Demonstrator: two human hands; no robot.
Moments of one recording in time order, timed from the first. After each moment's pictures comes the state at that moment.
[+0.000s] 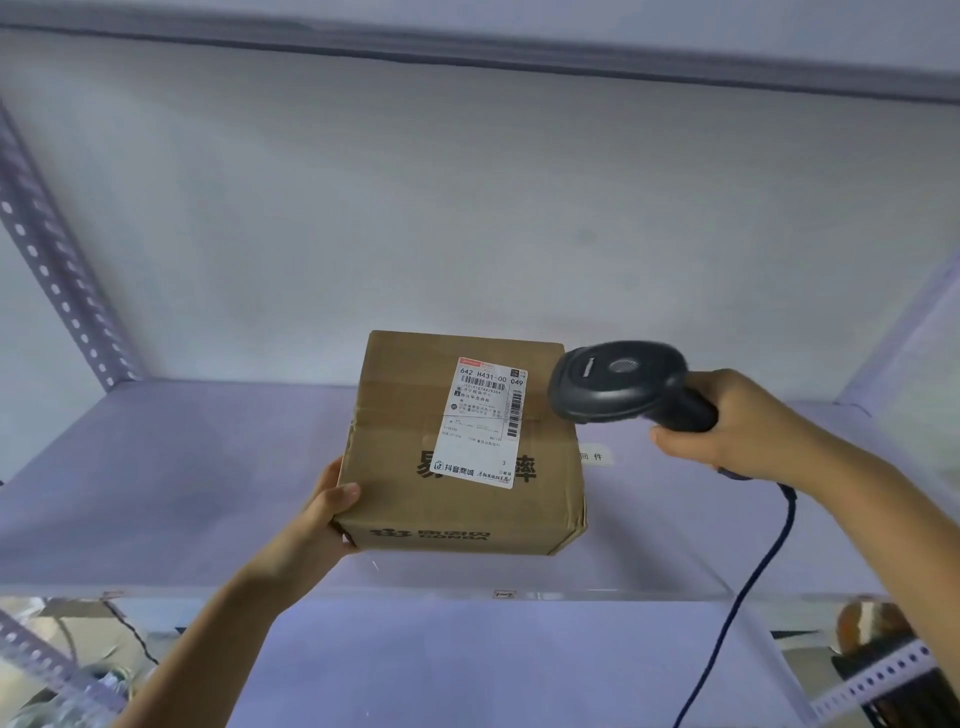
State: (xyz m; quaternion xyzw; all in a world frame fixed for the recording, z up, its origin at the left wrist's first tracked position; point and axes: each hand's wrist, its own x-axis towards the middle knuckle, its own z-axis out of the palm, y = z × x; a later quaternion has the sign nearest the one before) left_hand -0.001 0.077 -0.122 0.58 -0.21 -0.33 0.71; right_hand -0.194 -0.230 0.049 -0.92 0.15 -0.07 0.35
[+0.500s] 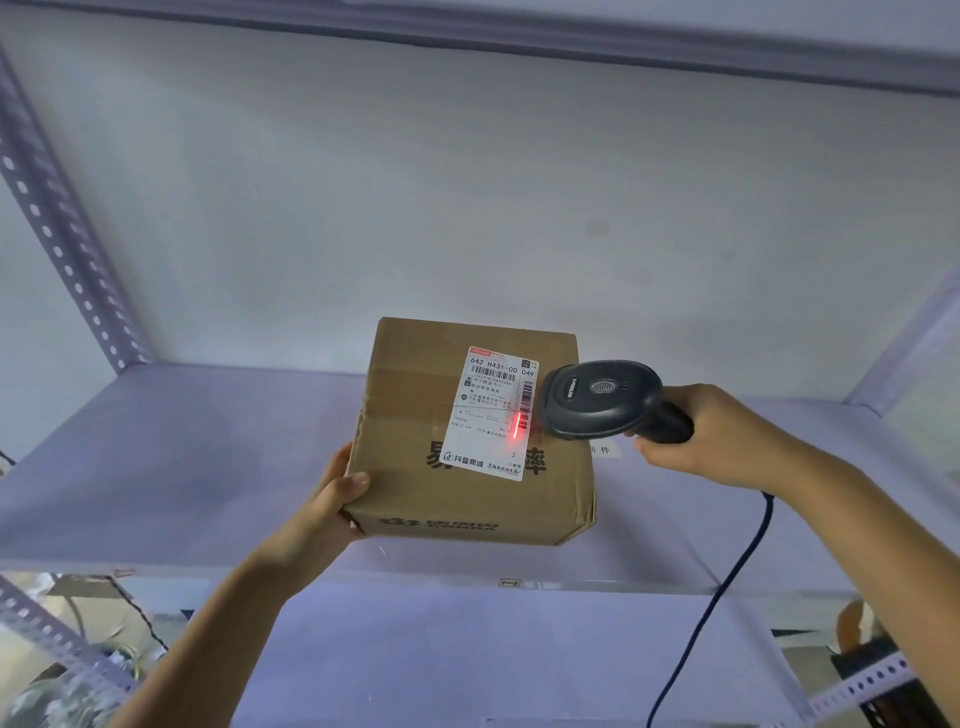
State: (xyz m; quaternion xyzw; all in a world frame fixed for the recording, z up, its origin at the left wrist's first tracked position) left_hand -0.001 0.079 -0.127 0.58 -0.22 -0.34 0.71; right_hand -0.180 -0.231 0.023 -0.94 0.13 -0.04 0.31
